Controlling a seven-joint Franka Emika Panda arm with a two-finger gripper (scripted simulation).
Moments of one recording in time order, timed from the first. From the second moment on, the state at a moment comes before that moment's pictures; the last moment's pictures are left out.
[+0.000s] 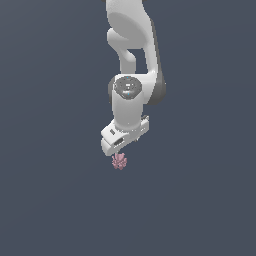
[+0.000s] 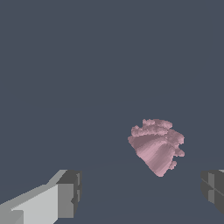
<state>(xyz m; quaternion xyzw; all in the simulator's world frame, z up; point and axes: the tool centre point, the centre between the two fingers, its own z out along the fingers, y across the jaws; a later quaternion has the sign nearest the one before) 0.022 -0.005 0.137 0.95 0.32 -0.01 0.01</state>
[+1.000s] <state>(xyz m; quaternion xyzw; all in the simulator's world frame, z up) 0.041 -0.029 0.110 0.84 0.55 -0.01 0.00</state>
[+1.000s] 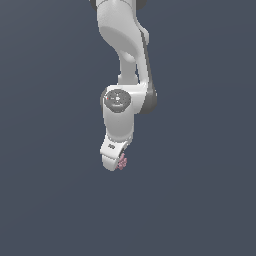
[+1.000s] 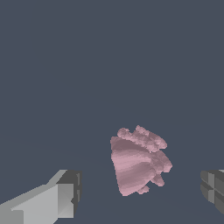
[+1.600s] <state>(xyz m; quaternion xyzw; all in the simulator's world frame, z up) 0.048 -0.039 0.099 0.78 0.63 0.00 0.00</state>
